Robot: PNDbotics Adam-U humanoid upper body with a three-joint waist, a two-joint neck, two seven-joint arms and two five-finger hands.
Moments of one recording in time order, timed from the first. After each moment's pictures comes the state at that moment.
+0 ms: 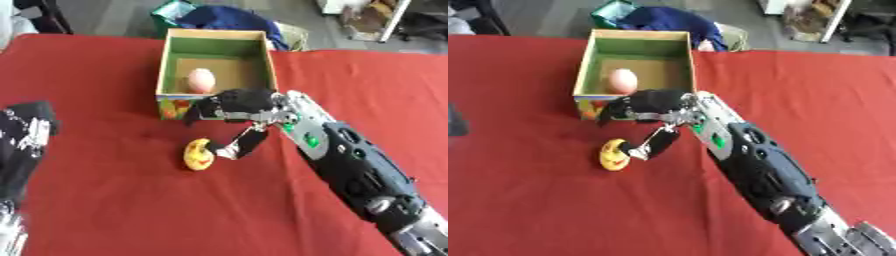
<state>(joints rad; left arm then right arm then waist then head) -0.31 0.26 -0.14 -1.75 0.02 0.01 0.25 -0.84 -0.29 0.37 -1.18 0.79 -0.68 0.48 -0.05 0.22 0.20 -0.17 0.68</state>
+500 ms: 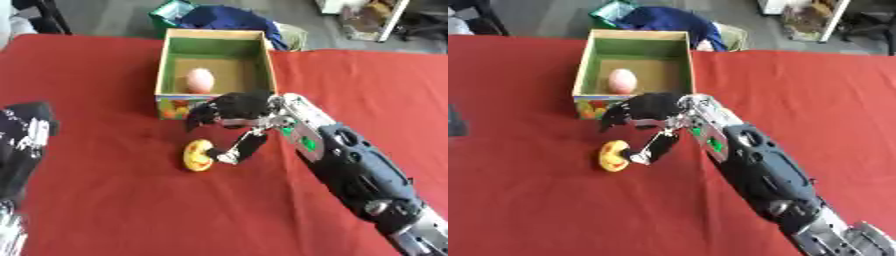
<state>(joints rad) -0.31 0.26 -0.14 -1.75 0.02 0.01 0.25 -0.83 -0.29 0.40 -1.18 0.88 -0.69 0.46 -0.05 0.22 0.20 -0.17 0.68</state>
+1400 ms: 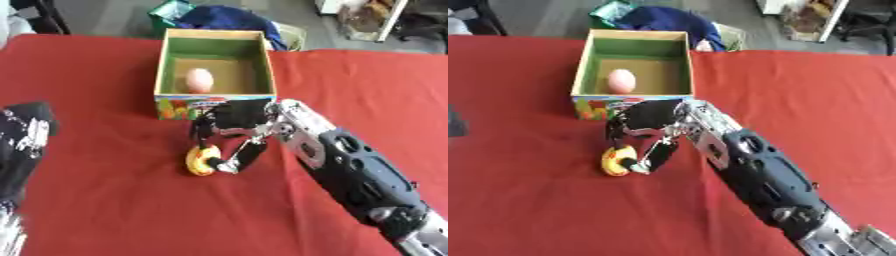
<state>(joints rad) -0.31 0.26 -0.14 -1.75 0.02 0.01 0.25 -0.80 -0.32 0.43 -1.25 0.85 -0.67 0.48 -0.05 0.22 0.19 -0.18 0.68</state>
